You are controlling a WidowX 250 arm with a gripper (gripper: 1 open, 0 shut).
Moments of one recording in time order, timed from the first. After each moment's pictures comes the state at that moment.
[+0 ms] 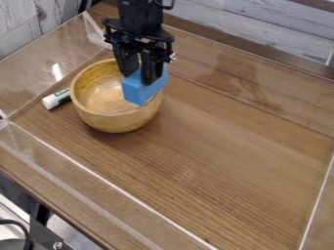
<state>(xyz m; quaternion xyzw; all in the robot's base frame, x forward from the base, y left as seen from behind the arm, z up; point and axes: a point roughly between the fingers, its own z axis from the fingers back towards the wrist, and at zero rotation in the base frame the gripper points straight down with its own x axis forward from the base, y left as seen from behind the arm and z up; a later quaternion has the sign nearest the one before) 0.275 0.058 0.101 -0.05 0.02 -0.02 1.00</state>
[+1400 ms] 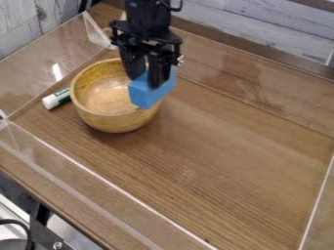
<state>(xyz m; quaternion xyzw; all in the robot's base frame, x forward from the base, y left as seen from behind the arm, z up) 0.273 0.045 0.103 -0.05 0.02 -0.03 1.00</state>
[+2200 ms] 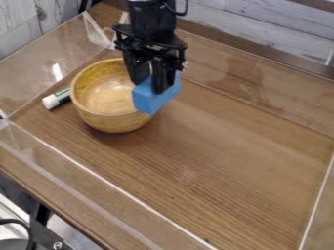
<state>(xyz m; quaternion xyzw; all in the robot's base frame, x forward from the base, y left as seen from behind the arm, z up) 0.267 0.033 0.107 -0.06 0.01 -0.05 1.00</state>
